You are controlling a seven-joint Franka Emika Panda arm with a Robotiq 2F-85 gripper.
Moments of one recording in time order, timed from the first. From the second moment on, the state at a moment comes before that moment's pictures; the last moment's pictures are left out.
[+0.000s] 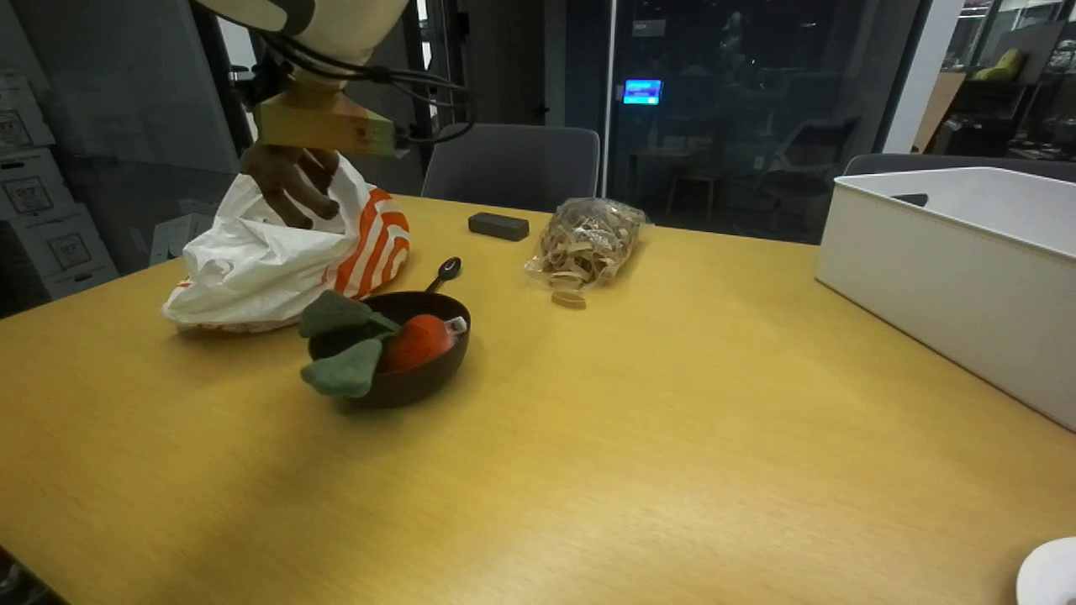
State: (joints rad) arm 0.05 -0.09 0.06 -2.27 1.38 2.13 -1.81
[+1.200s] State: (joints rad) arm -0.09 -0.22 -0.06 -2.44 1.30 2.15 -1.48
